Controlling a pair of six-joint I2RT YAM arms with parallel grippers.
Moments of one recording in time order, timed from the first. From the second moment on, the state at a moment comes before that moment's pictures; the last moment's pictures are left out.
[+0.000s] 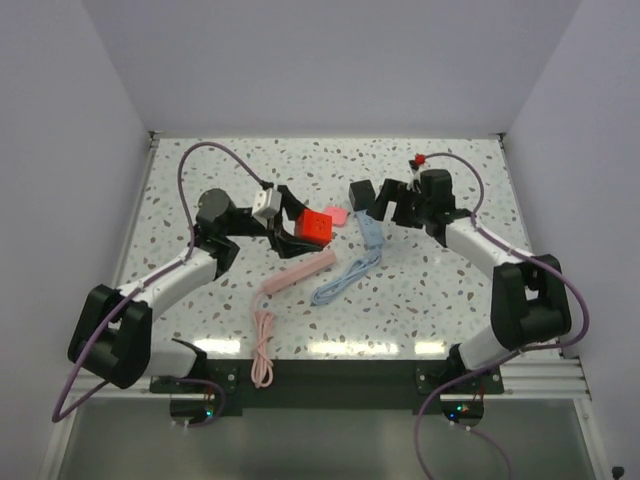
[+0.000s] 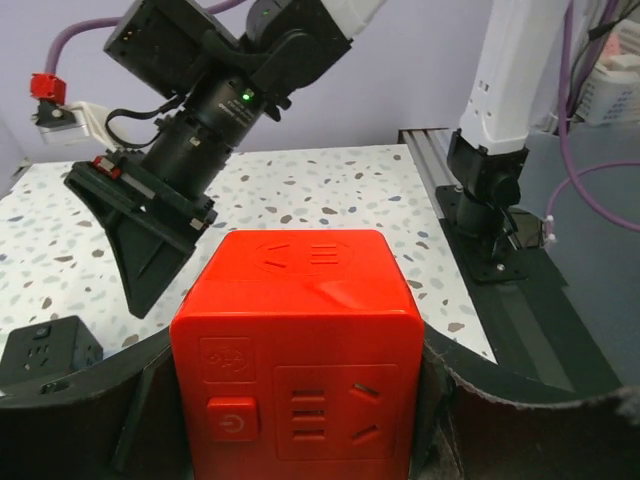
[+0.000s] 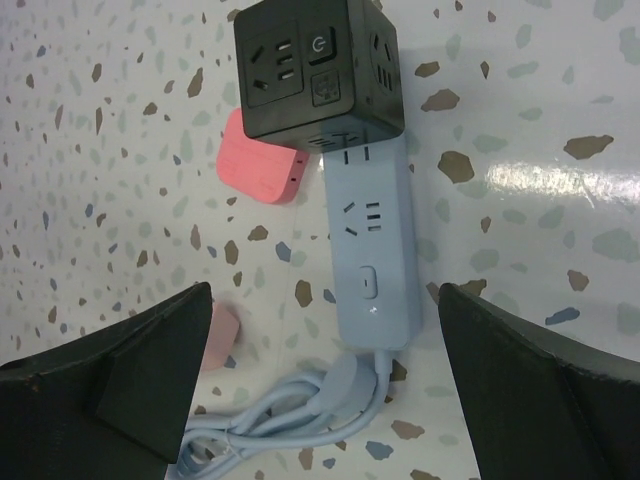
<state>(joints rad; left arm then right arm) -0.42 1.35 0.74 0.83 1.20 -0.18 0.23 1.53 0.95 -0.07 -0.27 0.45</state>
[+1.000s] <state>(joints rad) -0.41 1.31 0.75 0.63 1.05 -0.03 0.35 1.85 1.09 0.00 -0.31 0.43</state>
